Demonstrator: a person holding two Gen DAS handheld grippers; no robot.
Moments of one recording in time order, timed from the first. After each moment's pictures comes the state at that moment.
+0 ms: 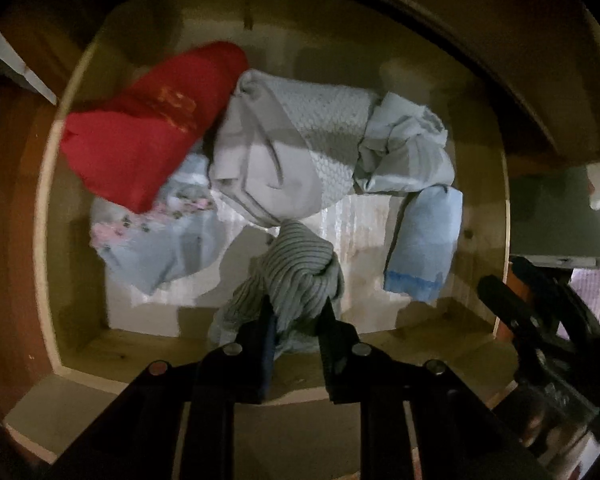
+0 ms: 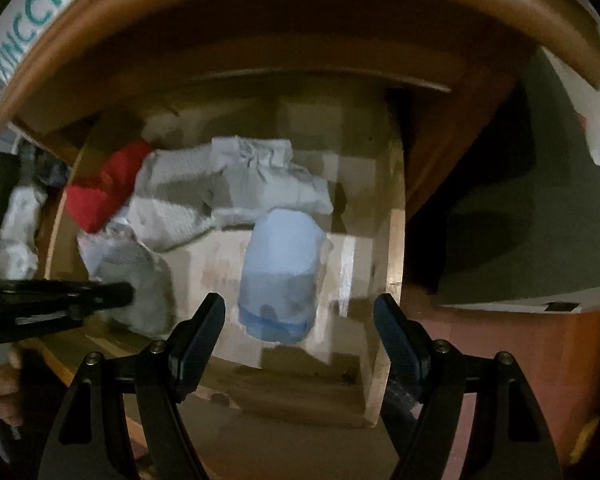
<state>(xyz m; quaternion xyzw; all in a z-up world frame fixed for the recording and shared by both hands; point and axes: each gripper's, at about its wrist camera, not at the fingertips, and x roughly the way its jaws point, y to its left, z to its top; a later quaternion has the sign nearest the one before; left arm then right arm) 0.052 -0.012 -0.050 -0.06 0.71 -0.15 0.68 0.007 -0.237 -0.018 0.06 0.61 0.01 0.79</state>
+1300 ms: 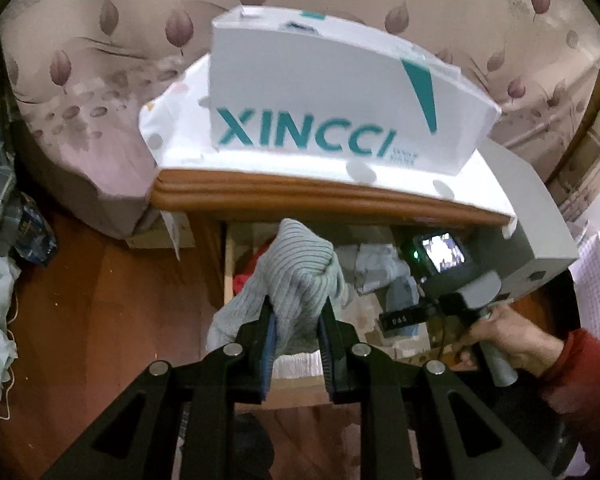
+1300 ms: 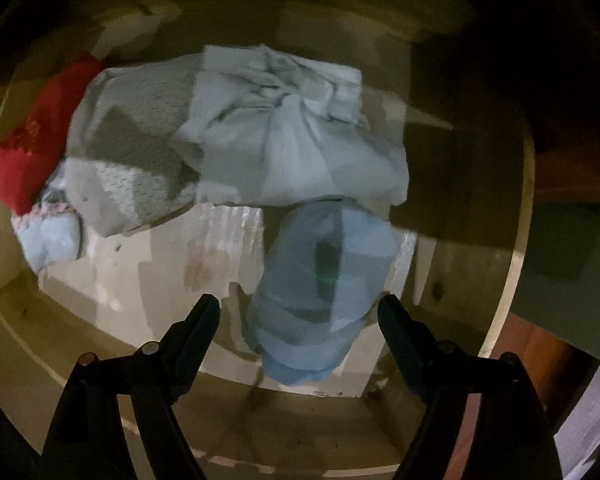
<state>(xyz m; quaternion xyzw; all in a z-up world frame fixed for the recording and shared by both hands) 0.000 0.063 0.145 -0.01 0.50 -0.17 0.85 0.094 -0.192 -0.098 0.00 0.75 -0.01 0.66</state>
